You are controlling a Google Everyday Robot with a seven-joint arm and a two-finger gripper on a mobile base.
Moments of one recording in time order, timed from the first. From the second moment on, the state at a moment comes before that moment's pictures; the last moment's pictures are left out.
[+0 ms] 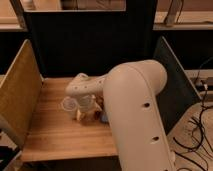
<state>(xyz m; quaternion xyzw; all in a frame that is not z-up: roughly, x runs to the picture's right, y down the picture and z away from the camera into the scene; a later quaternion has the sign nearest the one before) -0.090 0.161 0.869 -0.28 0.24 0.48 0.80</state>
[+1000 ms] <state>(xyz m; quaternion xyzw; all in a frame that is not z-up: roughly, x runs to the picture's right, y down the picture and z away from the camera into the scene) -0.081 0.163 0.901 -0.30 0.26 0.49 0.78</state>
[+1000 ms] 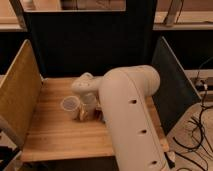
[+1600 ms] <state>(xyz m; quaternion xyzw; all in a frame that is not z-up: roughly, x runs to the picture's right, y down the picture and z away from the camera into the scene) -0.067 0.157 0.896 -0.28 0.26 0.50 0.77</state>
